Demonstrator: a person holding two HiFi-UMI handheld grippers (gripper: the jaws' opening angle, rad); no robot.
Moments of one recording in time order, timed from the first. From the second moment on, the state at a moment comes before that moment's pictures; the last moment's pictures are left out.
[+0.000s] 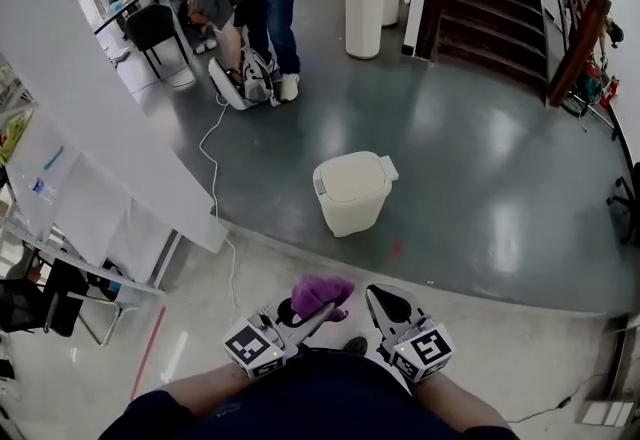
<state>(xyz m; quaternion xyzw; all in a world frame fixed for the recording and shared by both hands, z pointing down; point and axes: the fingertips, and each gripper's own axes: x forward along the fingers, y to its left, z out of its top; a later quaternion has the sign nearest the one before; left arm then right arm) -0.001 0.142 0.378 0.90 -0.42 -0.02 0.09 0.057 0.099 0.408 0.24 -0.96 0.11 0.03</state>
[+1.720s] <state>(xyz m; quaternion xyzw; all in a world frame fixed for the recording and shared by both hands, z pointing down) -0.110 -0.090 0.466 0.91 -0.41 0.05 0.11 -0.002 -0.068 0.430 0.32 -0.94 0.13 0.05</state>
